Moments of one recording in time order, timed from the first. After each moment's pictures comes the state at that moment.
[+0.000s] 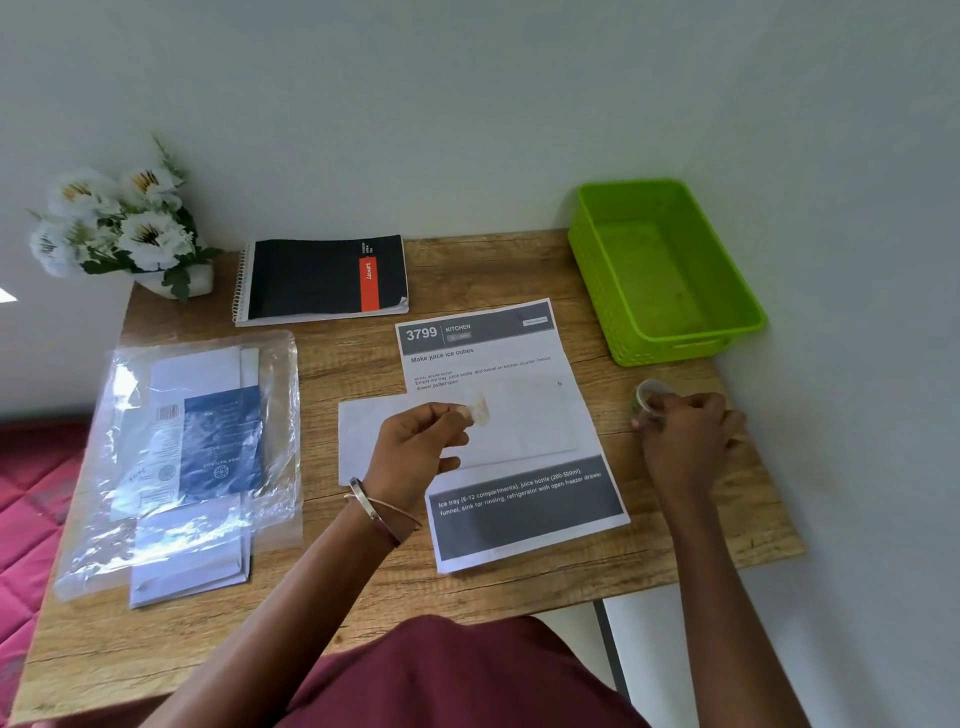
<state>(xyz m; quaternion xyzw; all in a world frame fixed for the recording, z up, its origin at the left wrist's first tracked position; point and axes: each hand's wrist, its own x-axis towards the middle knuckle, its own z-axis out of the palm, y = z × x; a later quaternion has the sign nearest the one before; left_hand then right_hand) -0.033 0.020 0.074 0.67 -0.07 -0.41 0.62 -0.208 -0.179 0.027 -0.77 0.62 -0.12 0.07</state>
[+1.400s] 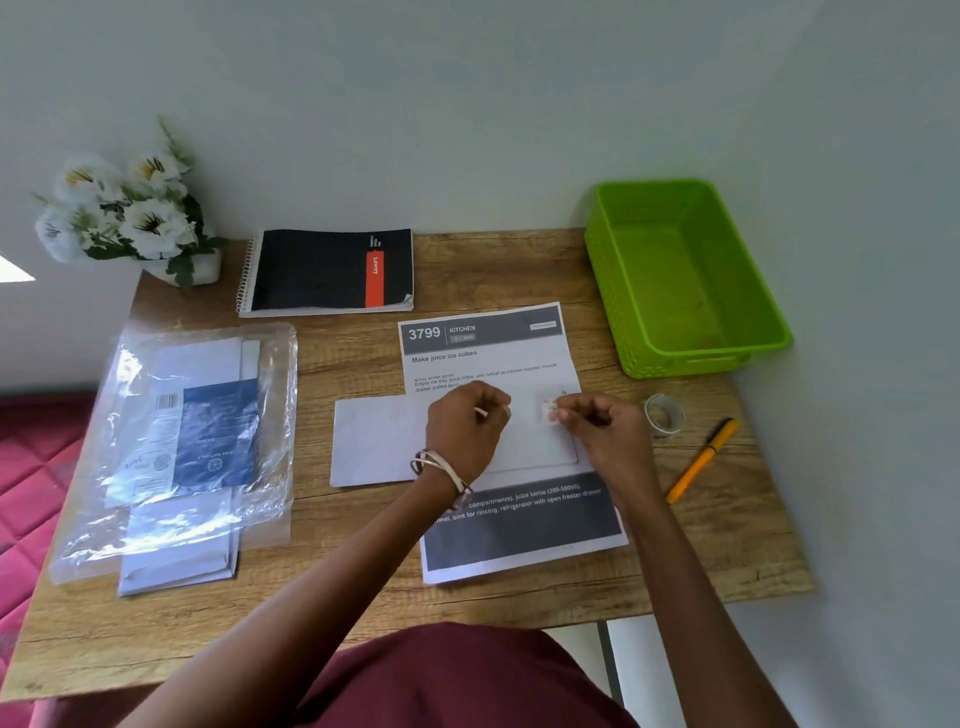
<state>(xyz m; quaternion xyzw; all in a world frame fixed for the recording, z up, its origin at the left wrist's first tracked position) -0.037 -0.046 0.029 0.82 -0.27 -0.22 0.45 -0.160 -0.162 0.025 -0.67 0.43 -0.21 0.57</state>
